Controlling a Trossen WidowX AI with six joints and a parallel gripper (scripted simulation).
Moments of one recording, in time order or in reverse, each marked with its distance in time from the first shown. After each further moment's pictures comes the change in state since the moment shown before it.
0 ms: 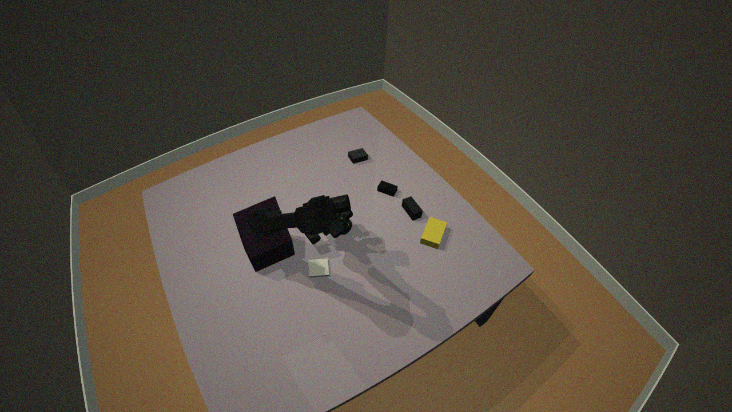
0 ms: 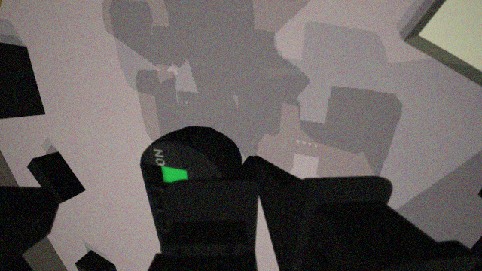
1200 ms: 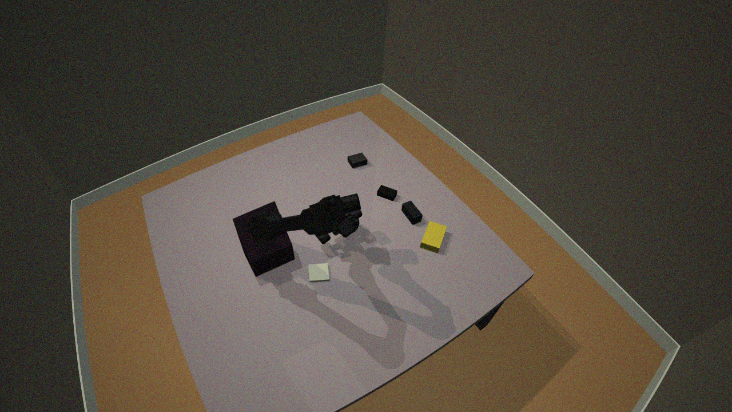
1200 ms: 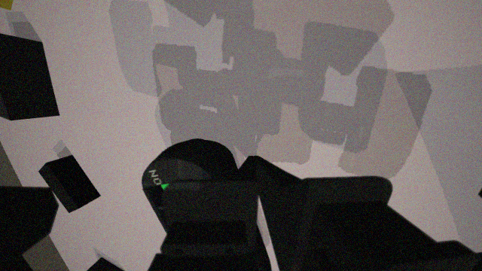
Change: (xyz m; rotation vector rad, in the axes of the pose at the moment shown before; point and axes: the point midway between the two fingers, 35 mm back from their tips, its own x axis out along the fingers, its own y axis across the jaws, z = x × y) arm 0.012 0.041 0.001 -0.003 -0.002 -0.003
